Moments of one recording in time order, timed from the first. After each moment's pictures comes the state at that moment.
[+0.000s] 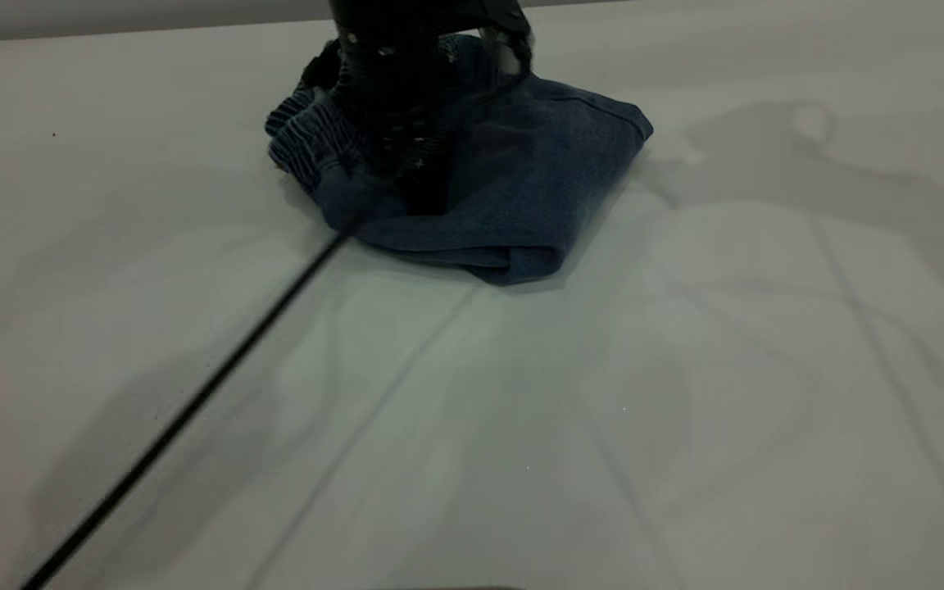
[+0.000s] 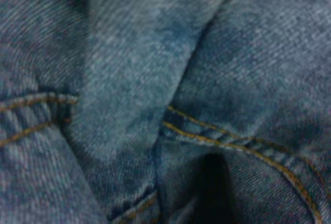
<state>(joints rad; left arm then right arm) -0.48 2.61 -2.13 -0.08 1.02 0.86 0.08 2.02 -1.38 1.13 0.69 -0.91</state>
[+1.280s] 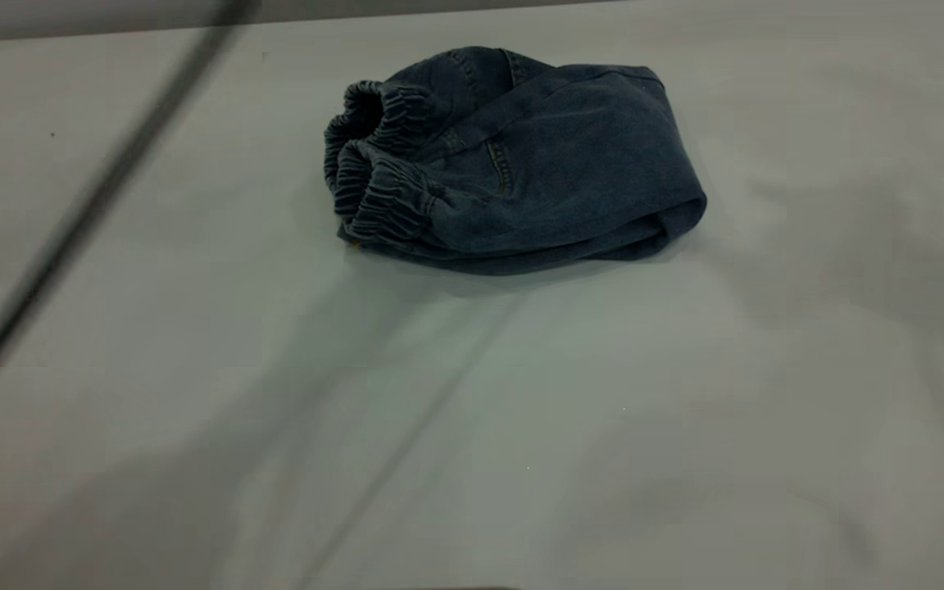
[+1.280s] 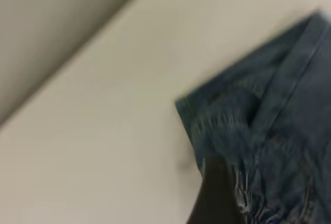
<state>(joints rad) -0.62 2.15 -2.35 0.19 1.17 0.08 0.07 1.38 -1.40 0.84 0.92 -0.65</state>
